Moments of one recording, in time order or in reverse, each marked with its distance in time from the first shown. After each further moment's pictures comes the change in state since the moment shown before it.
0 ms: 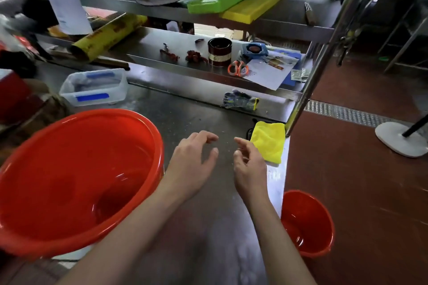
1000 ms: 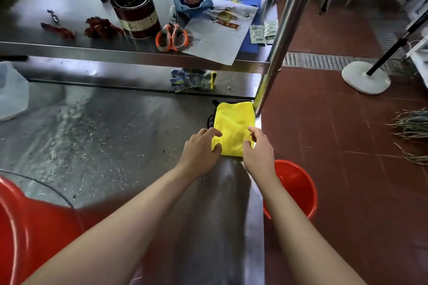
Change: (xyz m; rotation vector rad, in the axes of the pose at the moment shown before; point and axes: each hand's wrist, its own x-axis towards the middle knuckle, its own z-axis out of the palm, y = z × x) left_hand 0.175 -0.064 0.230 0.086 -0.476 -0.050; right_hand 0.171 0.164 -0.053 -0.316 0.088 0.314
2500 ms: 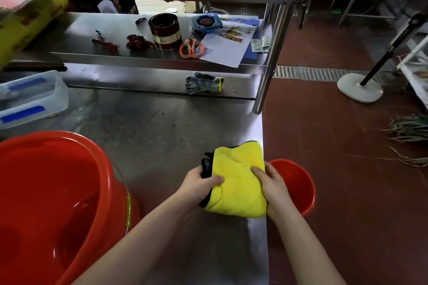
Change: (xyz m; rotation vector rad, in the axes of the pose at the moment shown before) left_hand -0.186 0.015 -0.029 -0.776 -0.089 -0.490; right_hand -0.174 -0.002 -0.050 0.669 -0.130 0.434
